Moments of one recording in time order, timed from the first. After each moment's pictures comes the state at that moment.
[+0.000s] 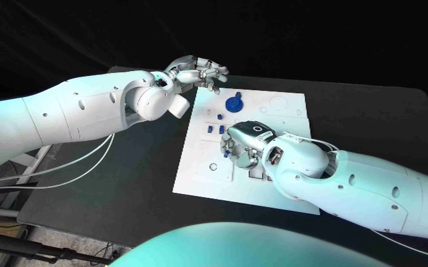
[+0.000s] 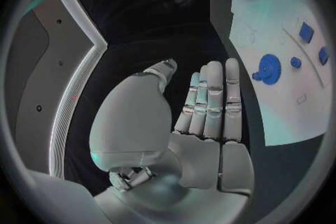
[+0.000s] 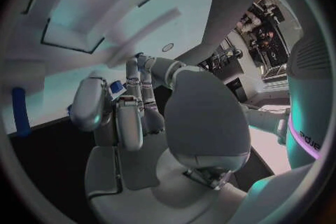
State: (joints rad) left arm 1.20 -0.87 -0.02 1.43 -0.20 -0.11 0.21; left_hand 1.31 -0.21 0.34 0.23 0.23 0.82 0.17 0.37 0.30 1.04 0.11 0.38 0.08 1.07 0.04 1.09 0.43 0.17 0.97 0.15 0.41 1.02; right arm 1.10 -0.55 -0.17 1.63 -1.68 -0.27 -0.27; right_hand 1.33 -0.21 0.74 -0.03 0.16 1.06 0.11 0.33 0.48 1.18 0.06 0.26 0.28 1.47 -0.03 1.47 1.31 0.11 1.41 0.07 1.13 1.31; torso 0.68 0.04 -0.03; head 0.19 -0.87
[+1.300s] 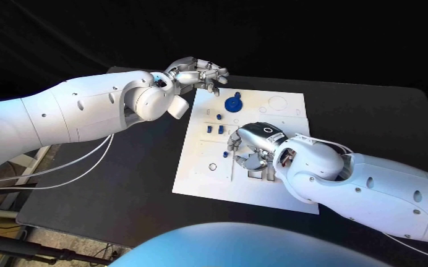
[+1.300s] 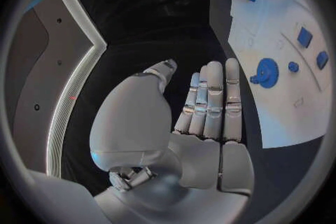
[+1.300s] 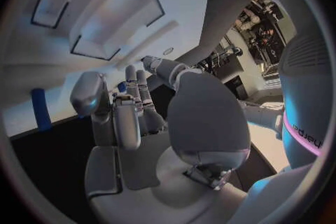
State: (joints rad) left arm 1.20 -0.87 -0.02 1.44 -0.20 -0.09 0.20; left_hand 1.31 -0.20 0.34 0.23 0.23 0.82 0.17 0.37 0.30 1.03 0.12 0.38 0.08 1.06 0.05 1.10 0.43 0.17 0.97 0.15 0.41 1.01; right arm 1.12 -0.64 -0.17 1.70 -1.65 -0.28 -0.25; right_hand 1.24 -0.25 0.66 -0.01 0.18 0.96 0.15 0.26 0.46 1.06 0.09 0.16 0.24 1.47 0.01 1.45 1.31 0.11 1.37 0.11 1.02 1.31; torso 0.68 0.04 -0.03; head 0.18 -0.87
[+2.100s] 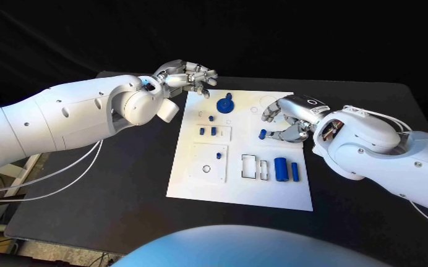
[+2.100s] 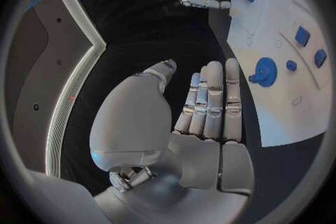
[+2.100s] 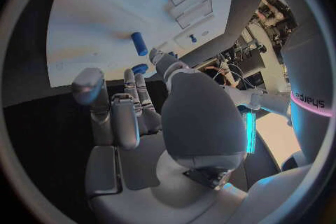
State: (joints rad) left arm 1.20 -0.88 -0.02 1.43 -0.20 -0.08 0.19; left_hand 1.31 -0.20 0.33 0.23 0.23 0.82 0.18 0.37 0.30 1.03 0.11 0.37 0.09 1.06 0.05 1.10 0.43 0.17 0.97 0.15 0.41 1.01; right arm 1.24 -0.86 -0.15 1.73 -1.59 -0.27 -0.27; right_hand 1.33 -0.22 0.35 0.07 0.16 0.91 0.14 0.19 0.39 0.96 0.12 0.16 0.19 1.47 0.03 1.43 1.27 0.11 1.34 0.14 0.92 1.31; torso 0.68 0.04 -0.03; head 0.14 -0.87
